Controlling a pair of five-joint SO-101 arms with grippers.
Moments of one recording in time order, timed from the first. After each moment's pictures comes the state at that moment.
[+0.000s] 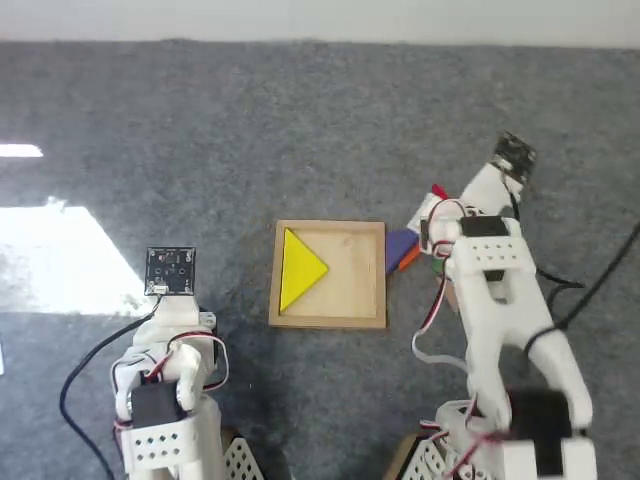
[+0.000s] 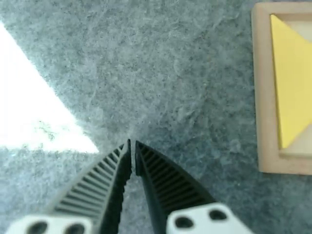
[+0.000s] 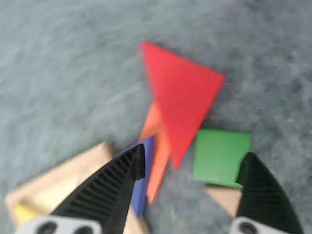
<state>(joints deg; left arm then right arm) -15.8 -103.1 97.2 72.0 -3.6 -6.4 -10.5 40.0 41.5 -39.3</state>
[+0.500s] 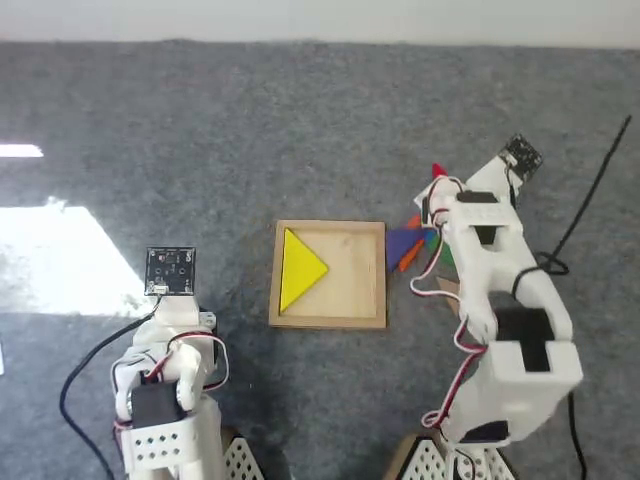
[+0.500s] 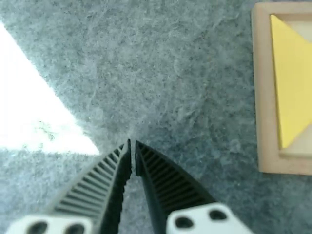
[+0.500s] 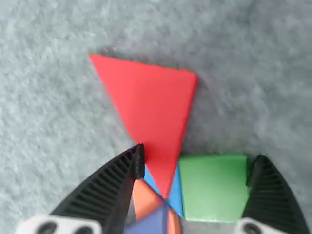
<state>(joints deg) -15.8 -103.1 97.2 72.0 -3.6 -5.3 13.6 23.7 34.8 -47.9</state>
